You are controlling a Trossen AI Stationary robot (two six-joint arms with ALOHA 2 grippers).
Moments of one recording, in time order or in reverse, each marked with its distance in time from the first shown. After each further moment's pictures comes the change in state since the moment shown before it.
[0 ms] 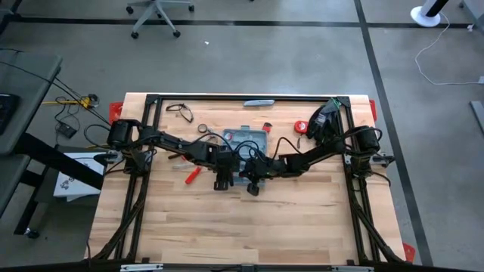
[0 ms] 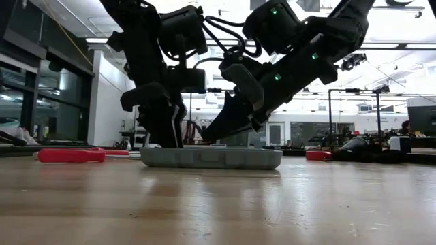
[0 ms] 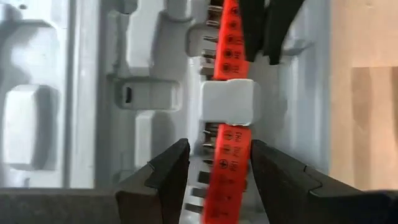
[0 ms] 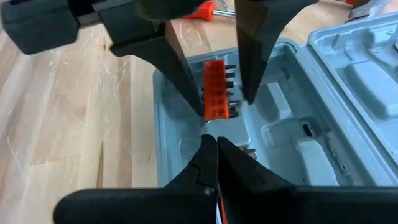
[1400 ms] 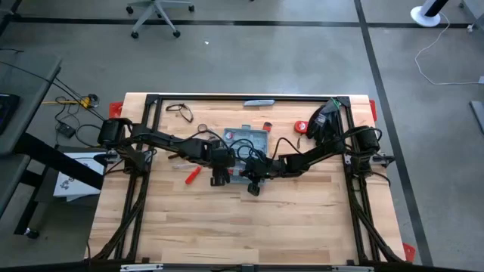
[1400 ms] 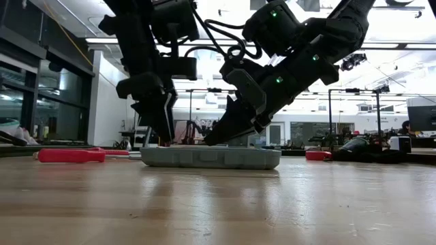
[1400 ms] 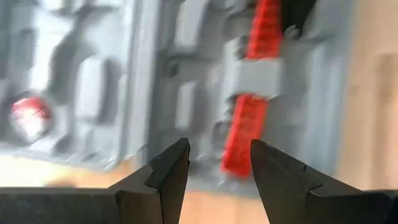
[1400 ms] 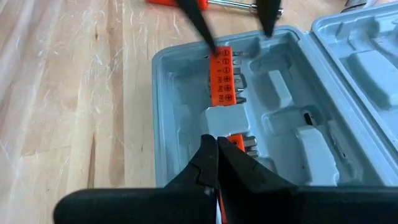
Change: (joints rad) left arm 0.000 -0.094 0.001 -0.121 -0.121 -0.025; right arm 0.000 0.000 -0.001 -0.029 0.009 0.001
